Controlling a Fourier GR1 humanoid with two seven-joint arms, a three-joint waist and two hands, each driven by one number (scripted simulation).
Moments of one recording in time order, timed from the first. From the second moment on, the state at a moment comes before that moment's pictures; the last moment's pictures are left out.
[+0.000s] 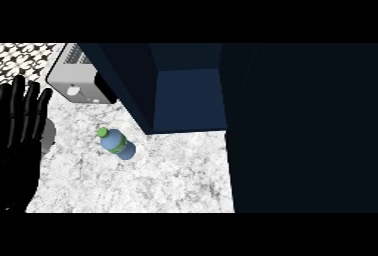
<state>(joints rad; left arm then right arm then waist) -0.01 0.09 0.03 -2.10 -0.01 -0.01 0.00 0.00 -0.07 0.02 -2.10 0.01 0.00 -0.02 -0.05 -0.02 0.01</state>
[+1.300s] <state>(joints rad) 0.10 0.31 0.08 -1.92 0.77 -0.51 0.34 0.41 -0.04 0.09 -2.28 -0.35 0.19 0.14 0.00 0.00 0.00</state>
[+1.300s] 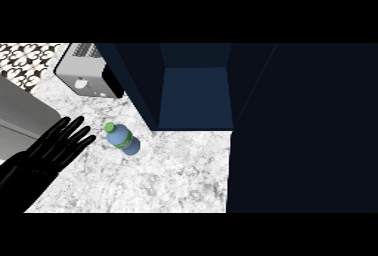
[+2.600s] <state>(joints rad) -0.05 0.29 0.28 -1.49 0.56 -0.74 0.12 0.54 -0.02 0.10 -2.22 -0.29 0.31 -0.03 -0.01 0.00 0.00</state>
